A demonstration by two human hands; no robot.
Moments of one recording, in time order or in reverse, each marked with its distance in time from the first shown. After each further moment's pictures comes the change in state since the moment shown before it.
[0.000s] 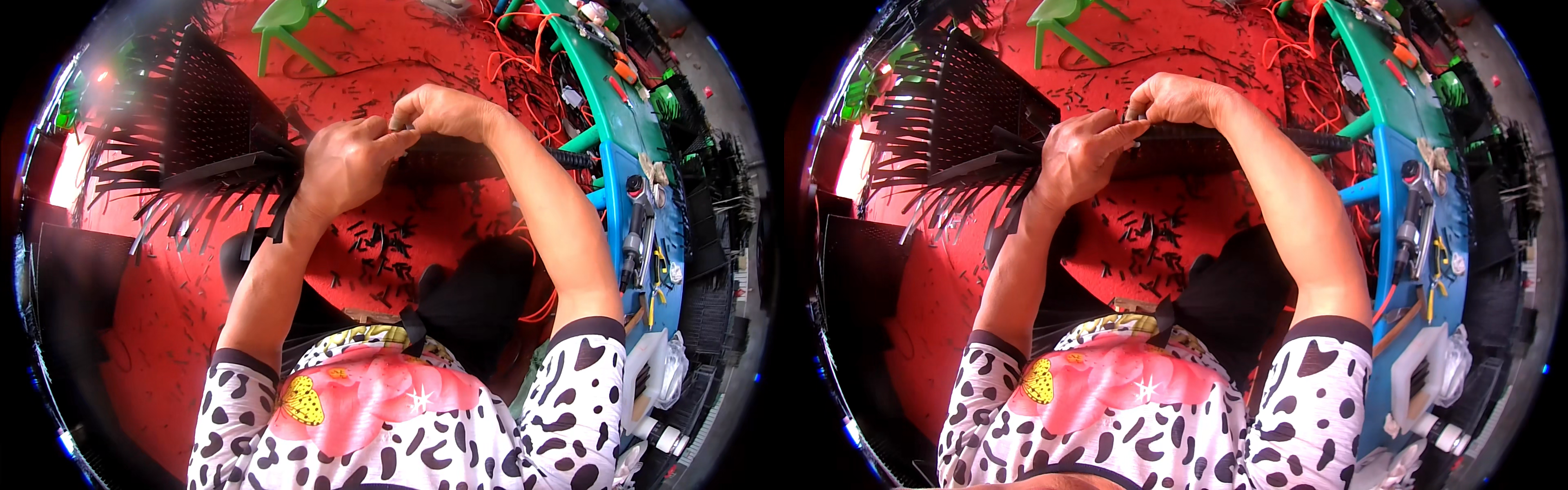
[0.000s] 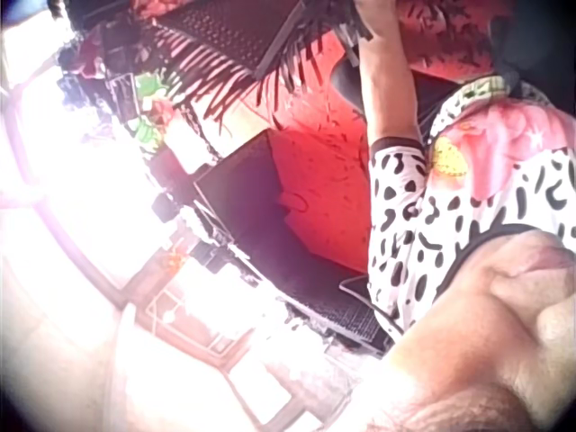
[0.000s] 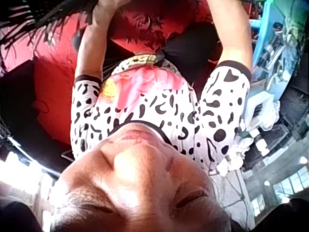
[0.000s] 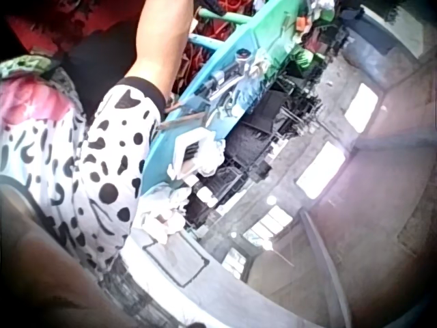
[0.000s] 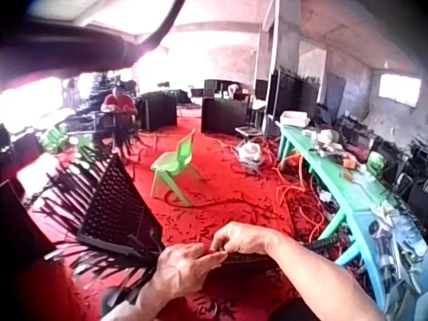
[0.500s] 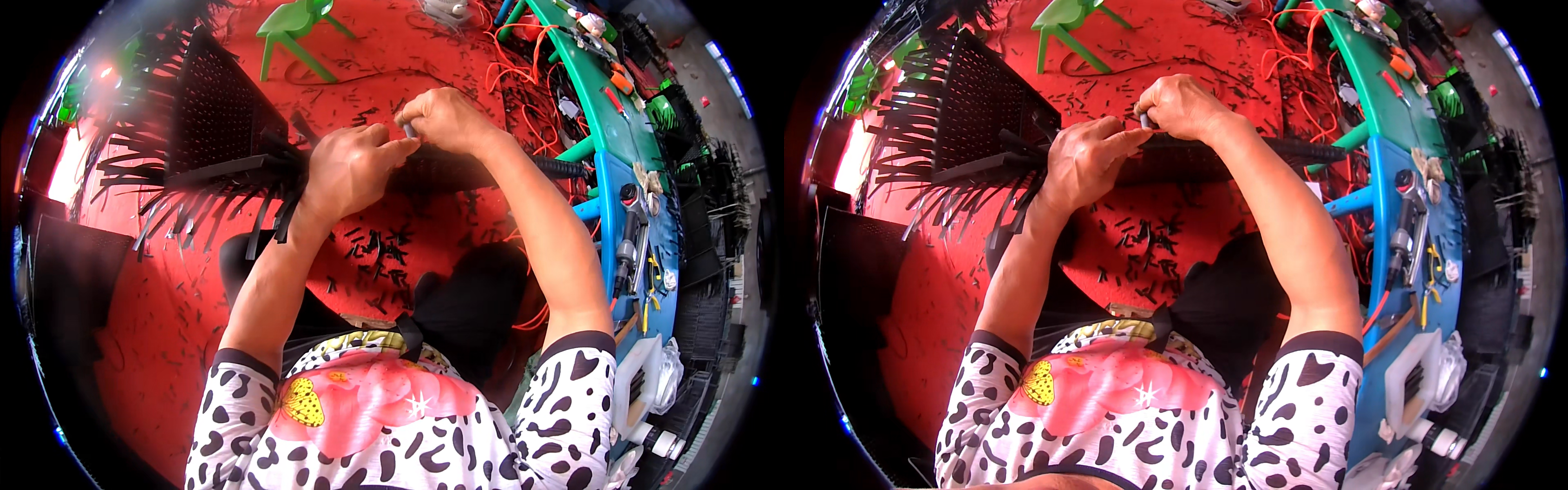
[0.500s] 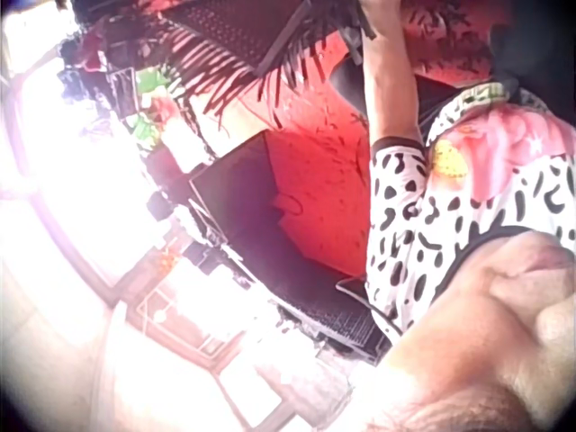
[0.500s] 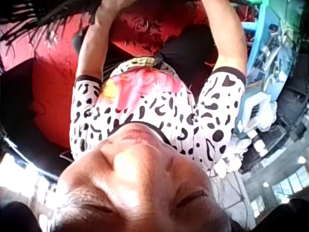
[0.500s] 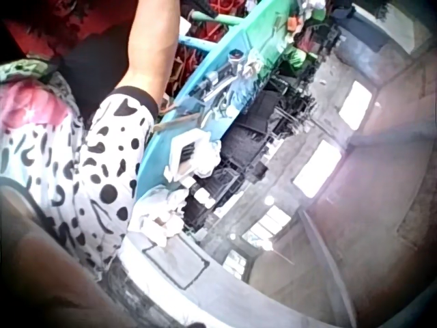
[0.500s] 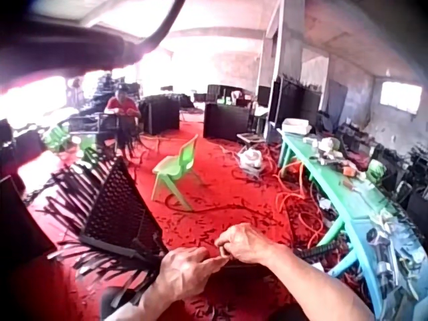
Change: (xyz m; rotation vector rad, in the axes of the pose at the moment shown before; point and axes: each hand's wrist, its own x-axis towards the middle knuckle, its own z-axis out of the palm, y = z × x) left_hand -0.003 -0.002 0.005 0.016 0.015 -0.042; right_hand -0.009 -0.018 0.011 -0.608 0.296 -0.041
